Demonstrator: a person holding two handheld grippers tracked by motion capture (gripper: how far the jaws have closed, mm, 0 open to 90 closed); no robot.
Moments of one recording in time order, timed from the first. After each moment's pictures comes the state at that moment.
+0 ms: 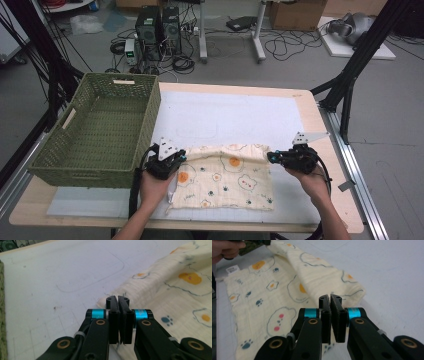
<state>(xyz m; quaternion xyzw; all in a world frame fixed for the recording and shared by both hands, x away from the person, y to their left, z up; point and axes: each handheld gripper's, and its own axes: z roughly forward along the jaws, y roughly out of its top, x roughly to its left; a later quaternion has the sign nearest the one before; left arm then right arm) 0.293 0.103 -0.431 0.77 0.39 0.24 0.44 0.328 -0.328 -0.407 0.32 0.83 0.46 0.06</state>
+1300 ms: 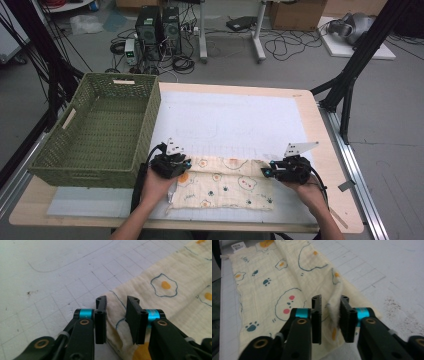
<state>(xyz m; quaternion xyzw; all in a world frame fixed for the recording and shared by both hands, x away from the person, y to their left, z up) 0.314 0.090 -0.441 0.82 0.38 0.17 0.38 0.317 -0.314 -0.431 0.28 0.86 0.43 0.03</state>
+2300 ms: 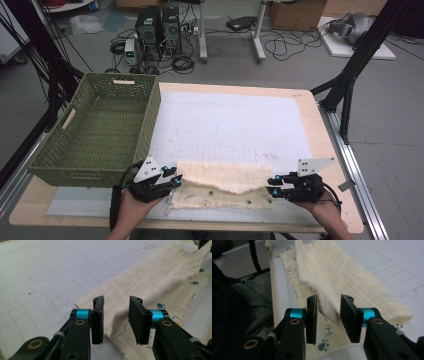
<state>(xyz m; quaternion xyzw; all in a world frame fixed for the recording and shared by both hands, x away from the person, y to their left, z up) 0.242 0.131 -0.408 0.80 0.32 0.17 0.48 0.263 -0.326 -0.412 0.21 0.85 0.48 0.00</state>
